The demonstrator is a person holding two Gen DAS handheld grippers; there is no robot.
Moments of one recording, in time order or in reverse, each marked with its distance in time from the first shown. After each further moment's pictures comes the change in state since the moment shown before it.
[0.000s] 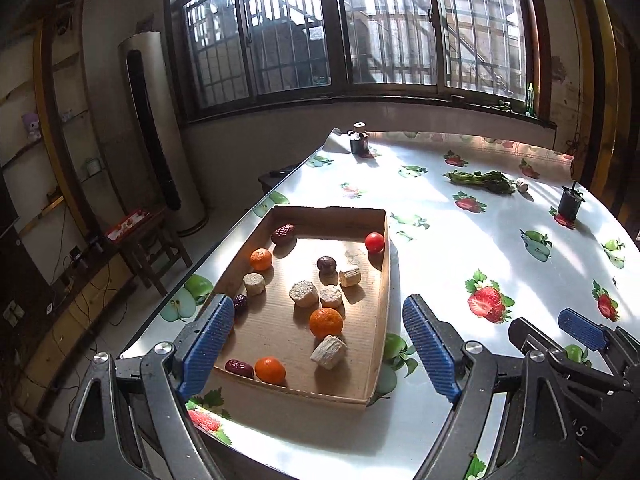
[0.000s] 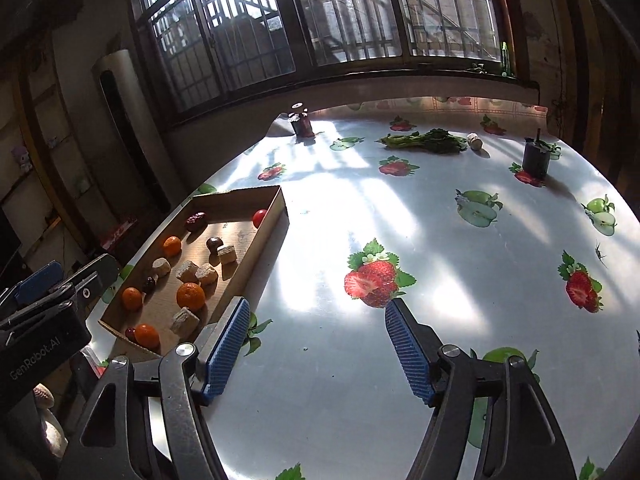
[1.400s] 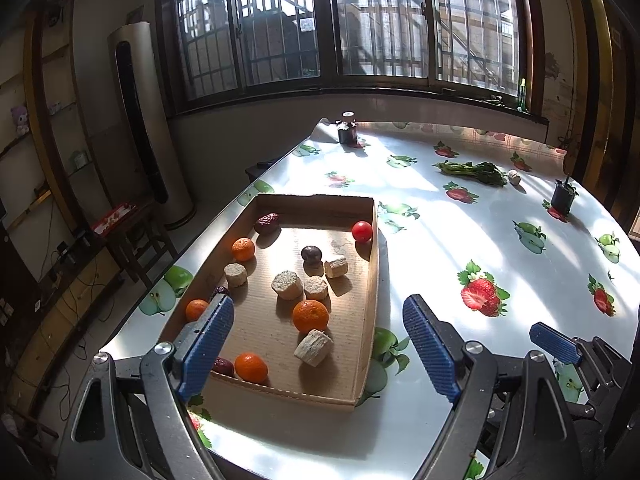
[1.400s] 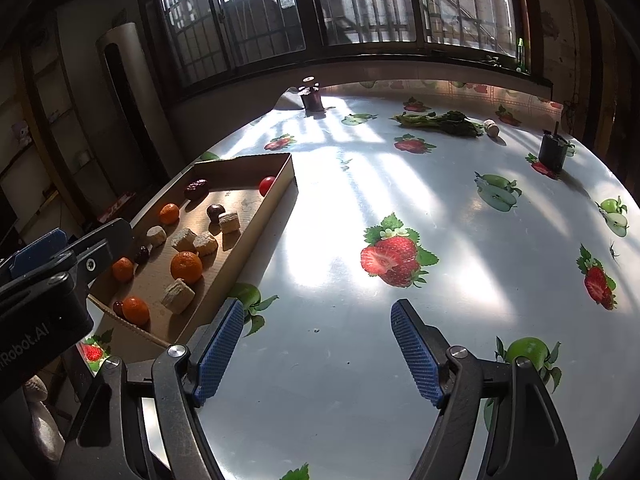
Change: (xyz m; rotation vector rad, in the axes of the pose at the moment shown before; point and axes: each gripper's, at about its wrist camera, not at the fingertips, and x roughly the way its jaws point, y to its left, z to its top) left arm 0.020 -0.006 -0.007 -0.010 0.027 -0.041; right arm 0.026 0.018 -0.016 -0.059 0.070 -0.013
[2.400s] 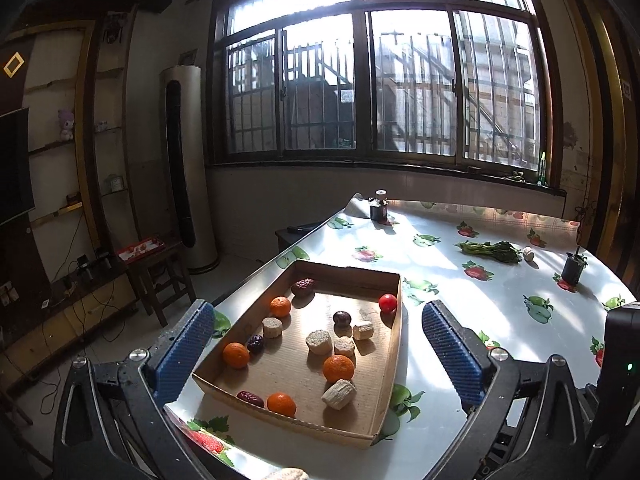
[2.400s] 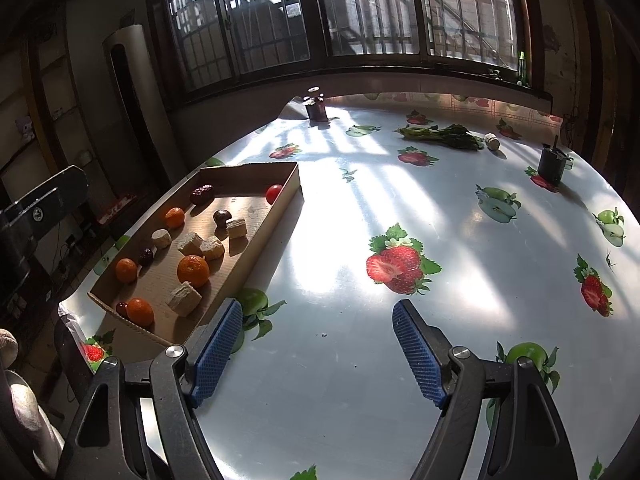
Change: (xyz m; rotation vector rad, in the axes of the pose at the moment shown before) left arm -0.055 0.023 -0.006 -0.124 -0.296 0.081; right arm -0.007 0.012 -0.003 -0.031 -0.047 -0.009
